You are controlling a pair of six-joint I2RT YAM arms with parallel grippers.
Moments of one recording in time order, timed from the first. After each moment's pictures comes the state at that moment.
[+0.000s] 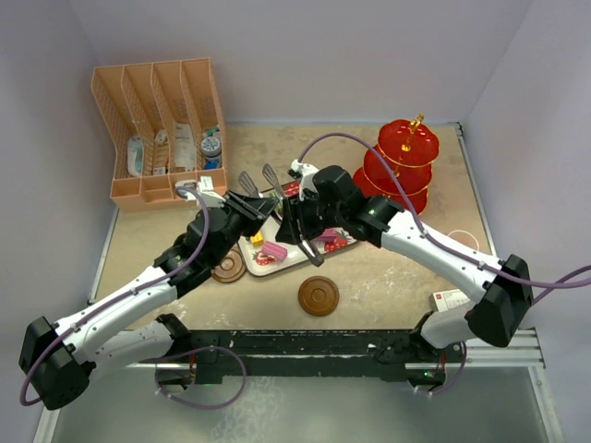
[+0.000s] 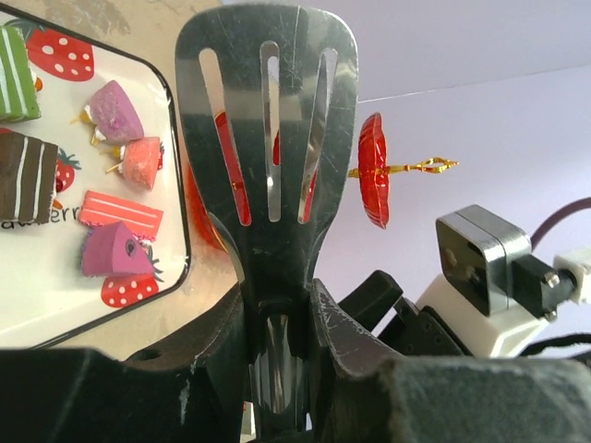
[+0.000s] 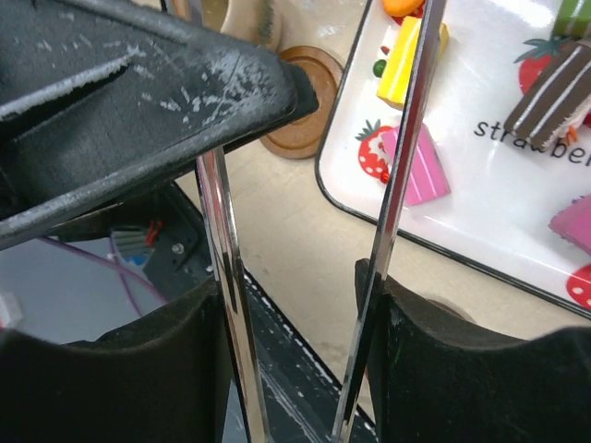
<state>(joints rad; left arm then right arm) -0.75 0.95 0.68 0.09 -0.32 -1.32 0.82 1.42 1.24 -0.46 -0.28 0.45</state>
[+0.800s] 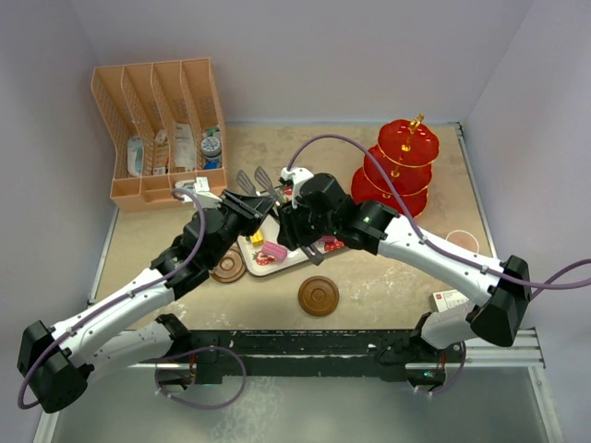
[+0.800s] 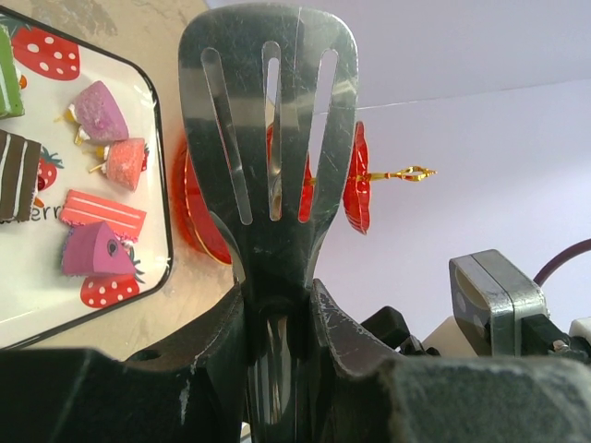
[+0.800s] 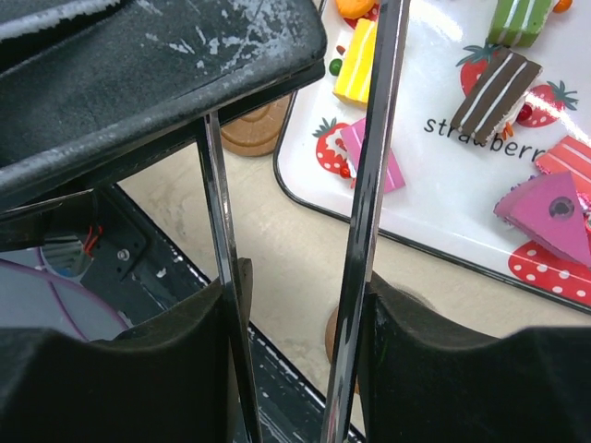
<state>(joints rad) -0.75 0.92 0.69 0.08 -0.34 -1.37 0.95 1.42 1.31 -0.59 -0.01 0.38</state>
